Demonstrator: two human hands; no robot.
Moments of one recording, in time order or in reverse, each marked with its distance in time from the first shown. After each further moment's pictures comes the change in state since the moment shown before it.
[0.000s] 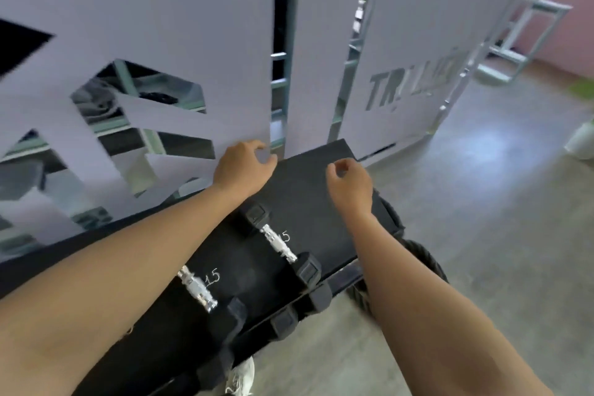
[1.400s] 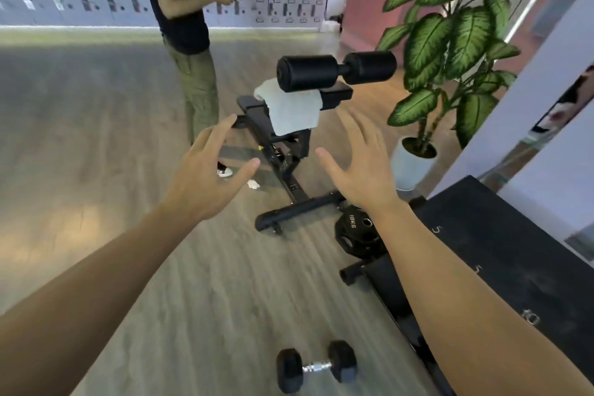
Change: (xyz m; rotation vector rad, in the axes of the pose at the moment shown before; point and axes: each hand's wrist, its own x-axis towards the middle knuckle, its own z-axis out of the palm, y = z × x) left_hand -1.062 -0.163 -0.437 0.590 1.212 -0.883; right_hand -0.957 -0.348 0.084 0.548 -1.070 -1.718
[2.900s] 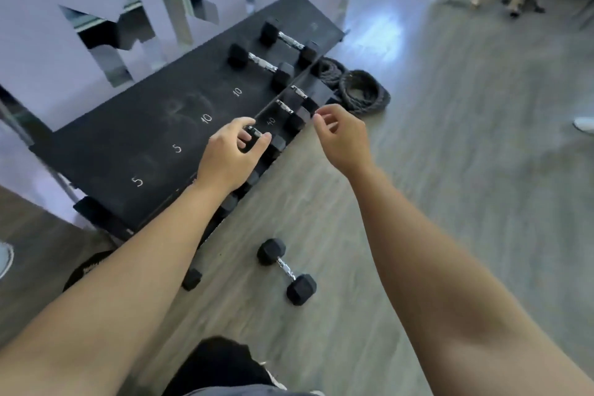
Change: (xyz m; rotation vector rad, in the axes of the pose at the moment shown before) left_hand 0.072 0.167 0.330 -0.972 -1.507 1.156; right_hand -0.117 -0.023 0.035 -0.801 1.275 1.701
